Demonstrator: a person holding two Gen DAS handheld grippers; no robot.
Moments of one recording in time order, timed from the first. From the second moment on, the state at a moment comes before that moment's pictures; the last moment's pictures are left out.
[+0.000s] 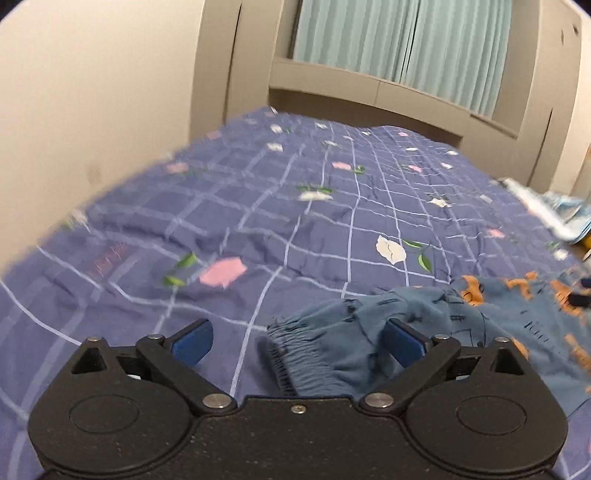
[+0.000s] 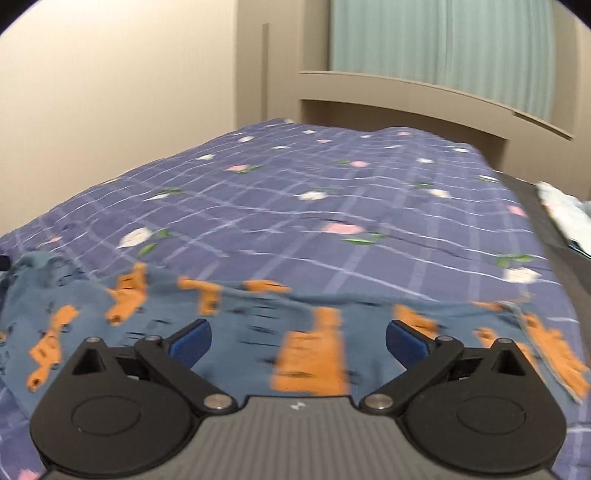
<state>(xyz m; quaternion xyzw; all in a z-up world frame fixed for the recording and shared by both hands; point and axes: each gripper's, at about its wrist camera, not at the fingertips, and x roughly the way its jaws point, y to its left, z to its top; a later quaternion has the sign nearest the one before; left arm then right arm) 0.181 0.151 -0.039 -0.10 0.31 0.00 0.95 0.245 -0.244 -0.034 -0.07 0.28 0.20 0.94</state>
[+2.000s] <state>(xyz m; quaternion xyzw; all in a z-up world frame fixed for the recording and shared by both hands) 0.322 -0.196 -0.060 0.02 0.34 -0.20 0.92 0.246 -0.486 -0.075 0.18 0.32 0.10 0.93</state>
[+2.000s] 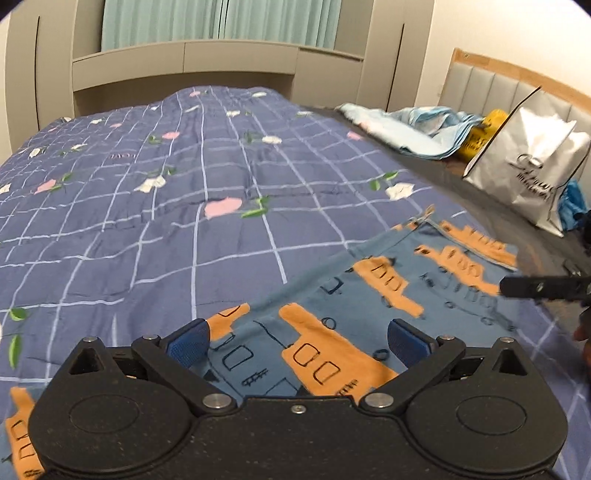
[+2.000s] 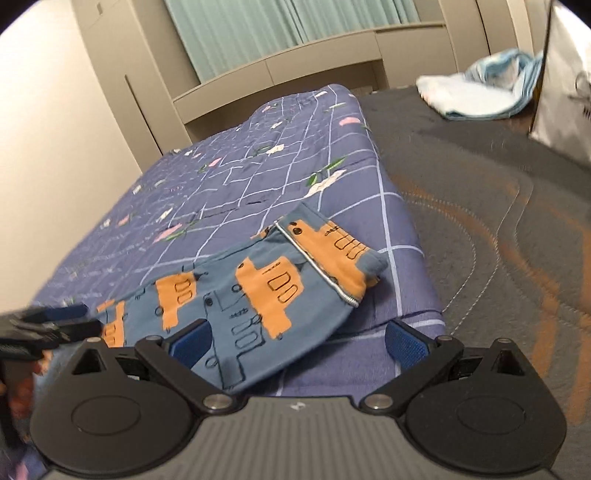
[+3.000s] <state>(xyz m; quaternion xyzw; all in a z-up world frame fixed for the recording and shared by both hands) 0.354 -0.173 -0.041 -0.34 0.37 -0.37 0.78 0.212 -0.344 -0.024 -0.12 0.19 0.12 0.97</state>
